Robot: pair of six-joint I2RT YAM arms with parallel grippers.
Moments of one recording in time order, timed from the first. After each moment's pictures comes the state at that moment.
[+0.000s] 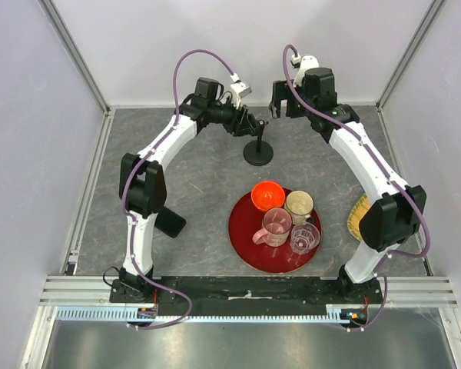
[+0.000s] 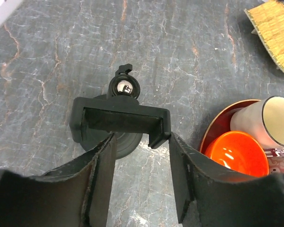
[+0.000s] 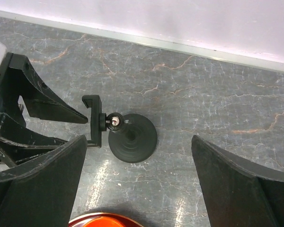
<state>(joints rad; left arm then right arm) -0.41 2.18 1.99 -0.41 0.78 0.21 0.33 1.71 1.73 -0.42 -0.01 0.13</state>
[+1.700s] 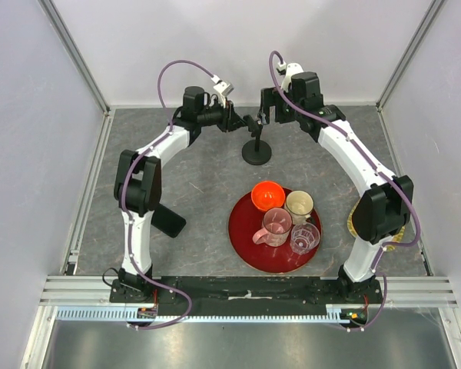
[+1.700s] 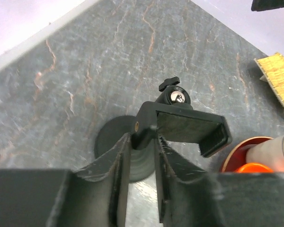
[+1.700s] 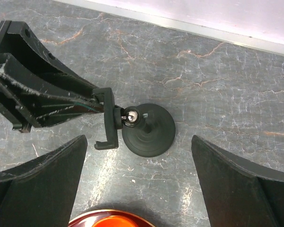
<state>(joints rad) -0.33 2.18 1.75 0.13 0.81 -0.06 0.37 1.80 1.74 -0.42 -0.07 0.15</state>
